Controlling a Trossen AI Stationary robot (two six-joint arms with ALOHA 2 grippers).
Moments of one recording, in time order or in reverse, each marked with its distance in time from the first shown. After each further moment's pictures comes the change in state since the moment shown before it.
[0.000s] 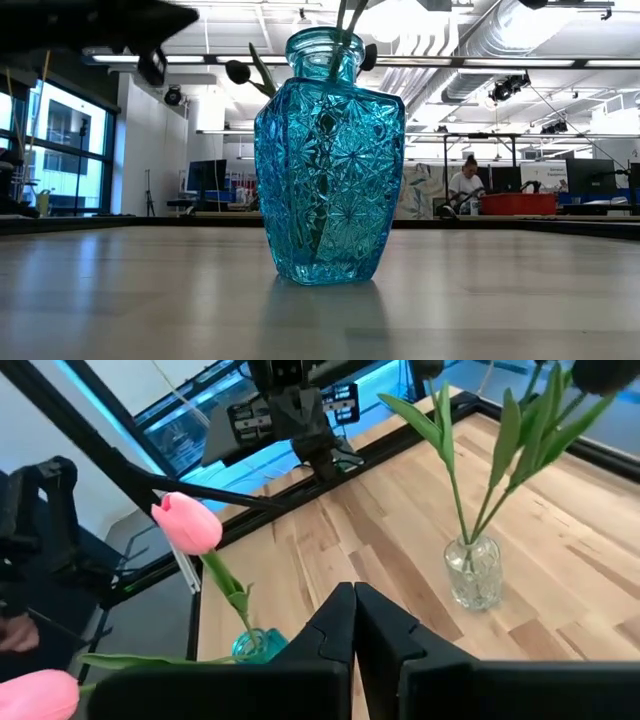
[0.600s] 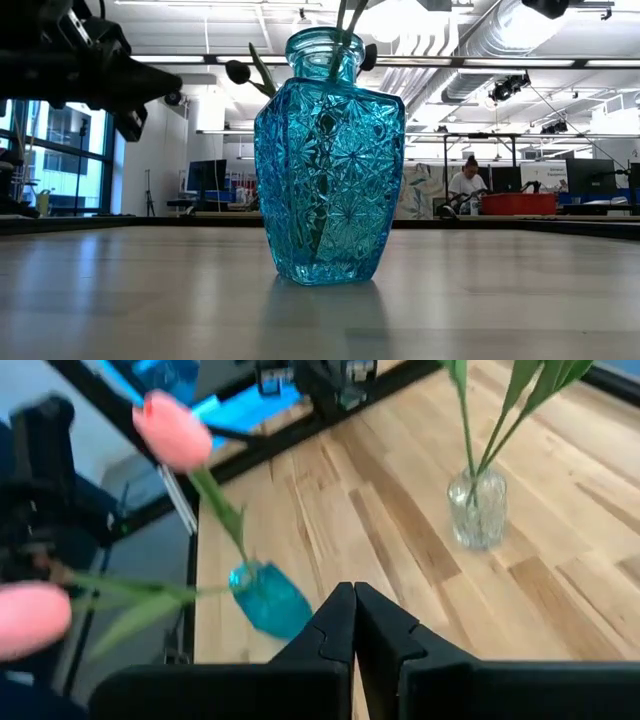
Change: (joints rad) left arm 0.007 -0.129 -0.210 -0.018 -0.064 -0.118; right arm 0.048 -0.001 0.000 -0.142 -0.056 0.057
